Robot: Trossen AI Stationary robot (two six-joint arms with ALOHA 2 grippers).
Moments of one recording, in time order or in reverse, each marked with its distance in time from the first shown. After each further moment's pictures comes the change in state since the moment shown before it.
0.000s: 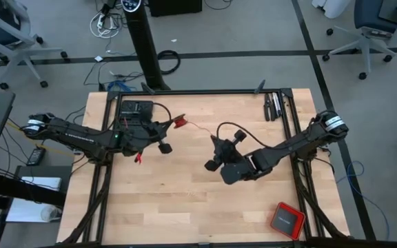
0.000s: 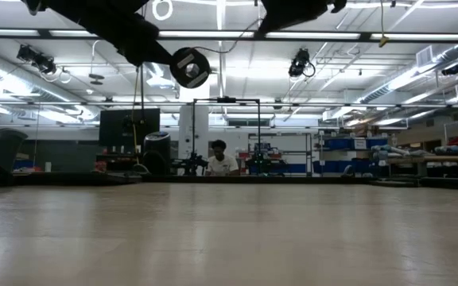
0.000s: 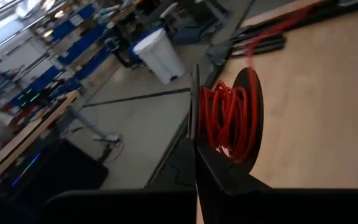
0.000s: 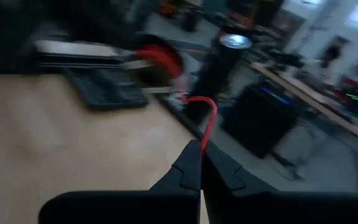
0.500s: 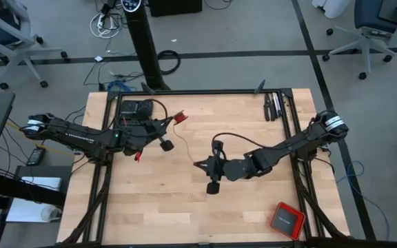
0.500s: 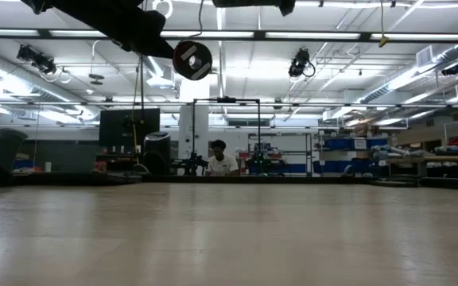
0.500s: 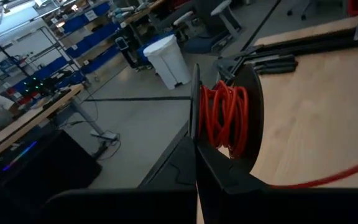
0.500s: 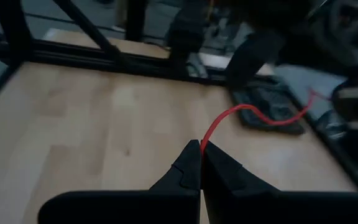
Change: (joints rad) left arm 0.013 0.000 0.000 0.079 0.002 -0.067; right arm -0.028 0.000 0.000 0.188 -0.661 -0.184
